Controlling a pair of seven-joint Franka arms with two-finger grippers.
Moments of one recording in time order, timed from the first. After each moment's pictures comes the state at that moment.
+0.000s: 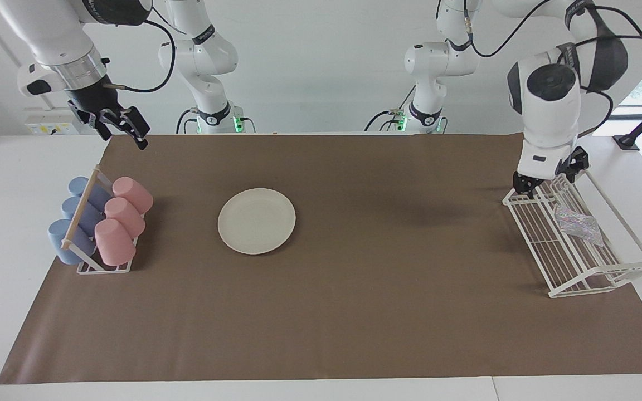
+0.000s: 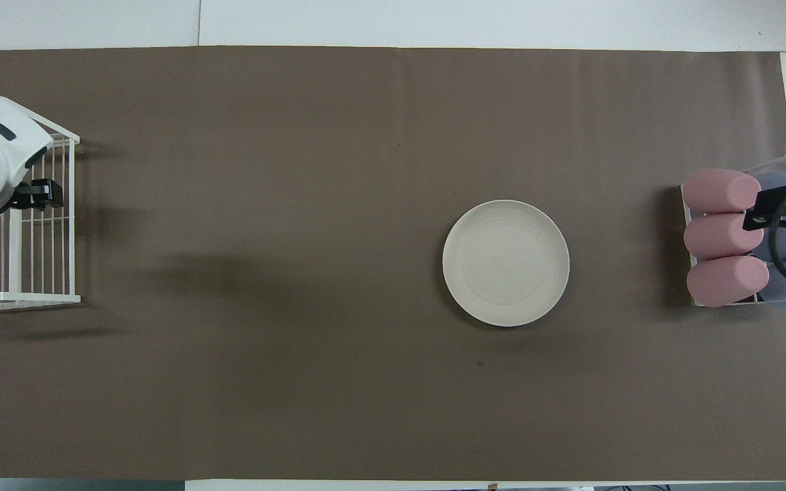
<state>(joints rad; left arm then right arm) -0.08 0.07 -0.03 -1.87 0.62 1.89 -0.35 0.01 -0.12 -0.09 -1.72 0.01 1.58 0.31</state>
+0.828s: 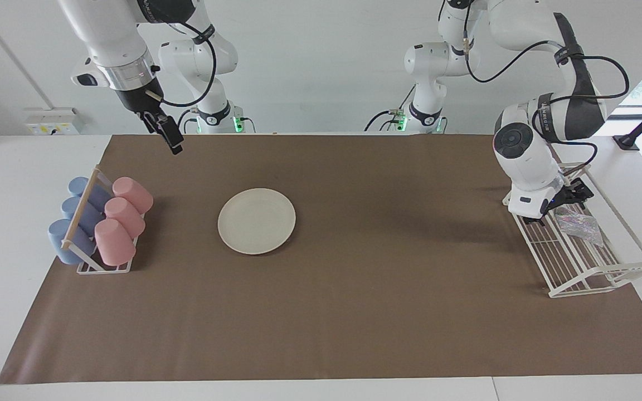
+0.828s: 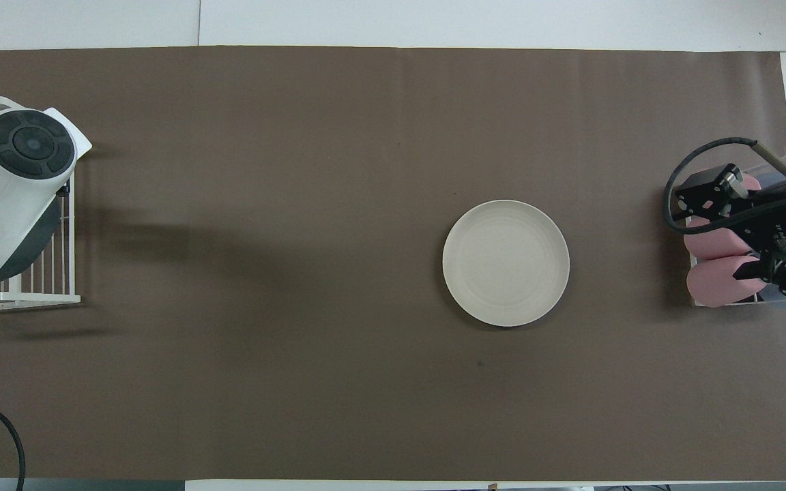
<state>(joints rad) -0.06 0.18 -0.02 -1.89 0.87 1.99 -0.46 0.02 -0.13 0.07 -1.73 0.02 1.58 0.93</state>
